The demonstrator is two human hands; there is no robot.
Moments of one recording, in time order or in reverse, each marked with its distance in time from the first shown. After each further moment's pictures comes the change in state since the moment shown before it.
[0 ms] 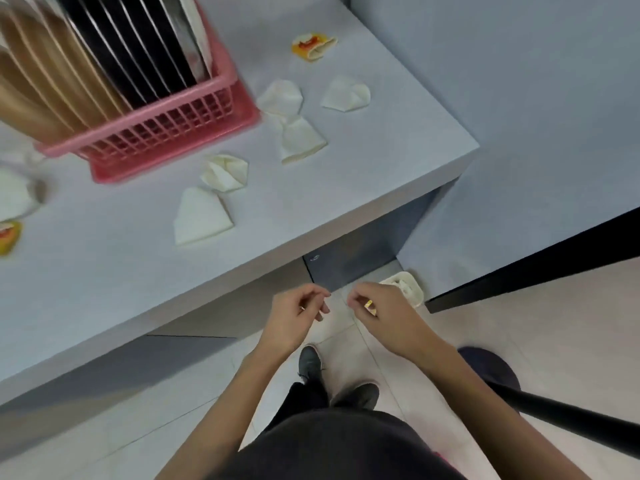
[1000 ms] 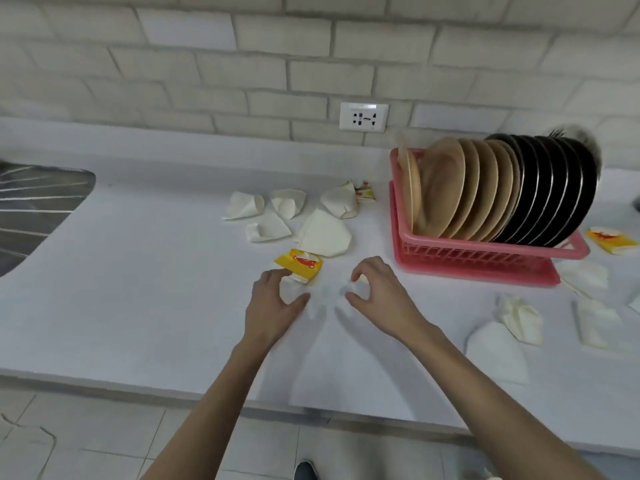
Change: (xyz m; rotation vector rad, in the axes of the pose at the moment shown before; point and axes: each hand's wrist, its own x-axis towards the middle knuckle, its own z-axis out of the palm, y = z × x) left_hand -0.060 -0.182 -0.465 0.162 0.791 -0.205; right_hand 0.272 -0.370 0.265 -0.340 -0.149 -0.459
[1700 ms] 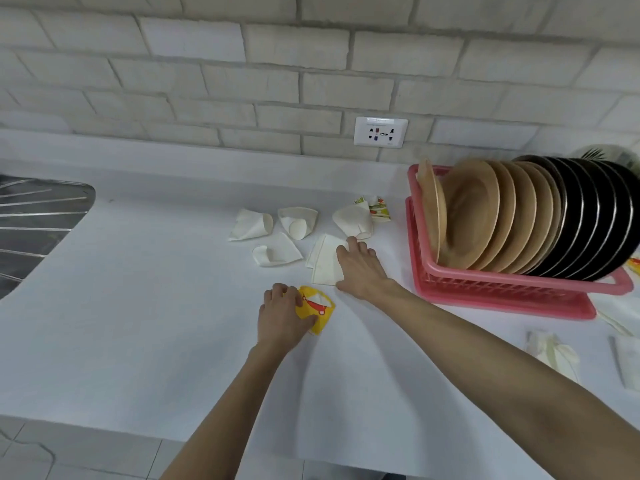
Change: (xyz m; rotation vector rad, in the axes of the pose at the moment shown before) left_hand 0.076 -0.024 0.021 0.300 -0.114 -0.036; right_hand 0.164 -0.001 0.046 -0.648 -0.166 -0.027
